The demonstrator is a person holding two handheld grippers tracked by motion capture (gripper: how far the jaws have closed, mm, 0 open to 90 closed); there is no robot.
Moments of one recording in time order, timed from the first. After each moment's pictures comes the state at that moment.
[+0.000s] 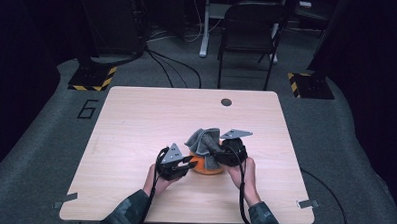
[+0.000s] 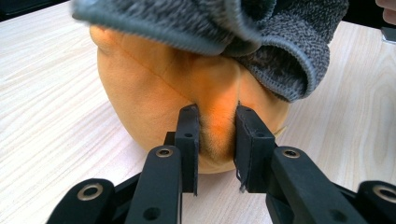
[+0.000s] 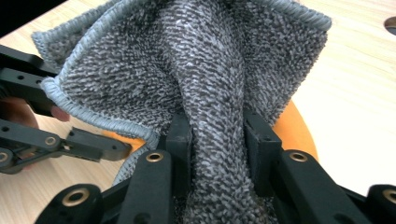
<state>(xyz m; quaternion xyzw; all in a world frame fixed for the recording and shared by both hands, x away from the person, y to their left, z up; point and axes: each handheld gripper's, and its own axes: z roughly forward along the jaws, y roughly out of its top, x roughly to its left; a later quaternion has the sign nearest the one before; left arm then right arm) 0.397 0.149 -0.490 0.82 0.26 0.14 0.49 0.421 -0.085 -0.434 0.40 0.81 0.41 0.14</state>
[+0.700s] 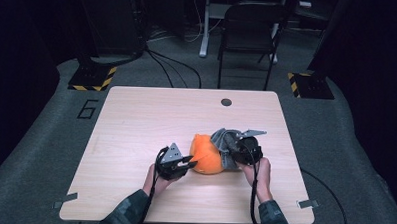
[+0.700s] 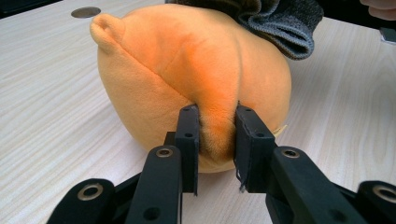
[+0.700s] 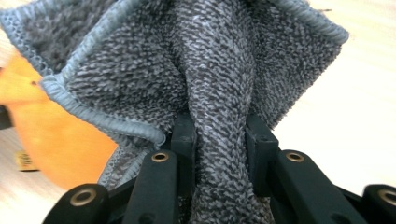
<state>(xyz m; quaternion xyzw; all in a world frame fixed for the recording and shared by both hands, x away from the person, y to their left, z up) 0.398 0.150 -0.491 0.82 0.26 0.14 0.49 0.436 -0.132 -0.451 0.48 0.79 0.34 0.16</state>
